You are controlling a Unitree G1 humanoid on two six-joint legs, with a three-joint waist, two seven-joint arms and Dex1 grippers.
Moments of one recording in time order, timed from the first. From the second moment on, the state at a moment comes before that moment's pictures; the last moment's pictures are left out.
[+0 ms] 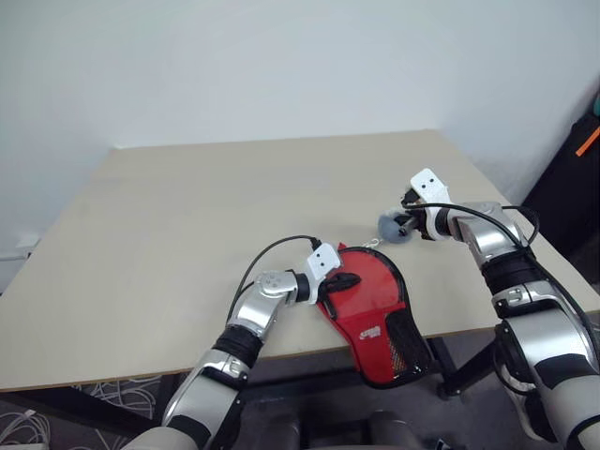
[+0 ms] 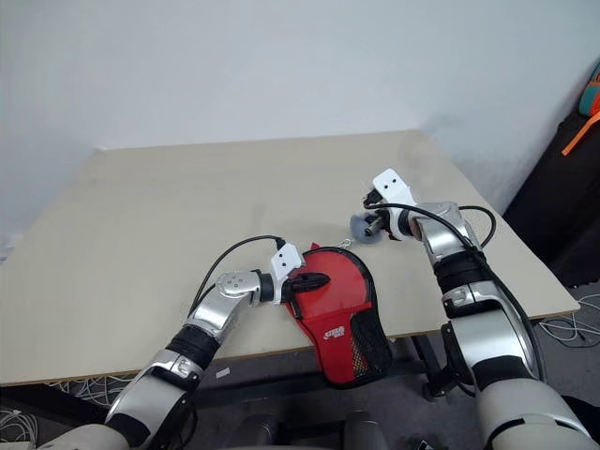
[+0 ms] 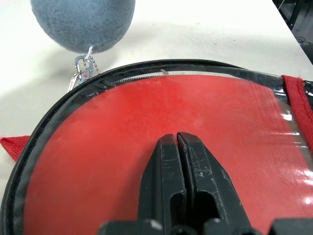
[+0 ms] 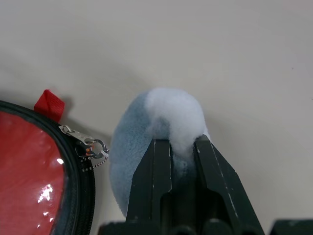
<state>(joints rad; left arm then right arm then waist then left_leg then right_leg) -0.56 0.14 -0.30 0.63 -0.05 0.03 -0.89 -0.90 -0.46 0.19 0.66 0.00 0.56 0.75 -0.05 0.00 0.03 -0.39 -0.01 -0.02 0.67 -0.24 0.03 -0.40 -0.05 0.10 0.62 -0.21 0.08</state>
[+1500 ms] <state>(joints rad) -0.64 0.10 -0.31 0.75 -0.01 0.02 -0.97 0.13 -1.03 -0.15 -0.46 0.32 0.77 1.07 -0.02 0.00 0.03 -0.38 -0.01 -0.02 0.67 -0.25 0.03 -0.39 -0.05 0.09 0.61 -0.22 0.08</state>
